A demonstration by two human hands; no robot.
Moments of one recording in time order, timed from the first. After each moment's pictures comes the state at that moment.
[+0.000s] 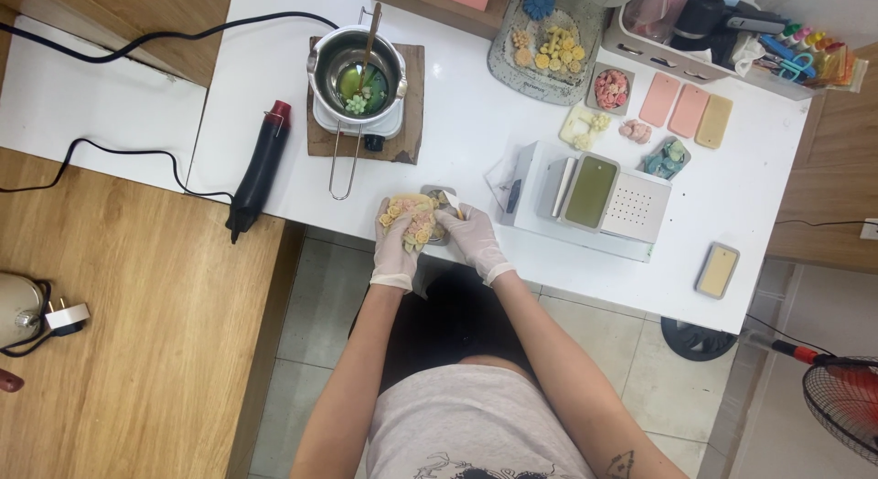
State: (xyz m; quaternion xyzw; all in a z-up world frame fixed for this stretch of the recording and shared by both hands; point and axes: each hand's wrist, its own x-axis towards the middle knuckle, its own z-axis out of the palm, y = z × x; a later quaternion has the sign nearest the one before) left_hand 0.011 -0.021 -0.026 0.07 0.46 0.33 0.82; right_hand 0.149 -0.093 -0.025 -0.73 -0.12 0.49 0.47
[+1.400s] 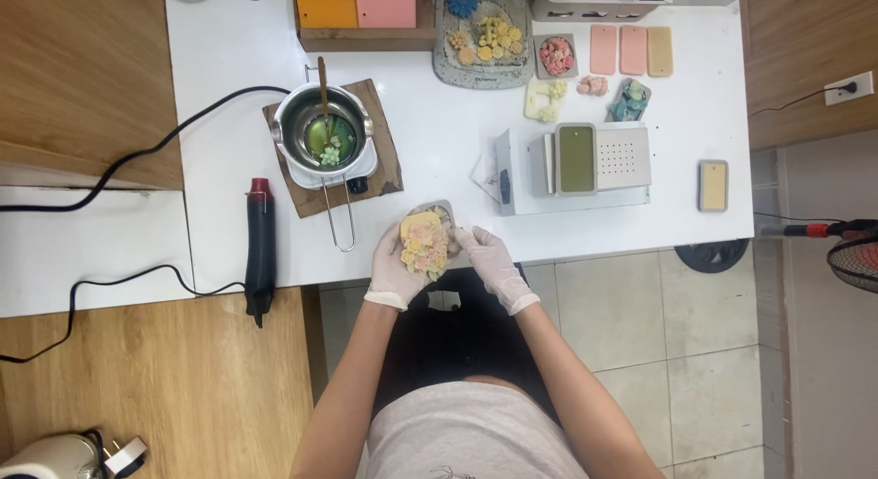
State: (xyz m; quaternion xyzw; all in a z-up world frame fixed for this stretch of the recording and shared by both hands) left_hand -0.004 0.047 -0.003 -0.03 0.20 0.03 0.98; right_hand 0.106 -0.109 0.003 -0.72 0.01 0.42 0.55
